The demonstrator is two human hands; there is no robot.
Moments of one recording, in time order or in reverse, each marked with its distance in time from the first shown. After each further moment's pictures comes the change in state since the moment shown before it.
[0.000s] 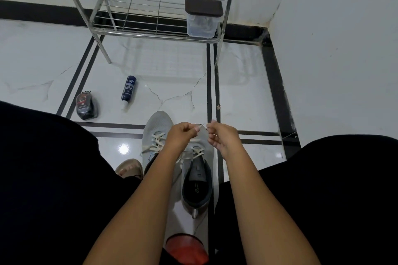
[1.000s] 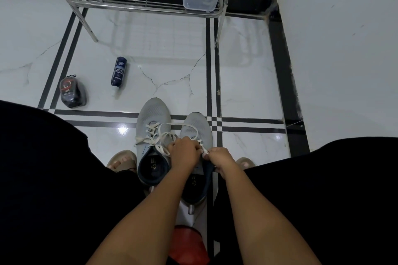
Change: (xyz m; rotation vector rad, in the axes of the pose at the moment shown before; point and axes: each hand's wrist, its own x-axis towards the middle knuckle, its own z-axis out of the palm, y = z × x) left_hand 0.000 -0.068 0.046 0.926 -0.021 -0.008; right_hand 0.043 0.093 -0.022 -0.589 -0.033 0.219
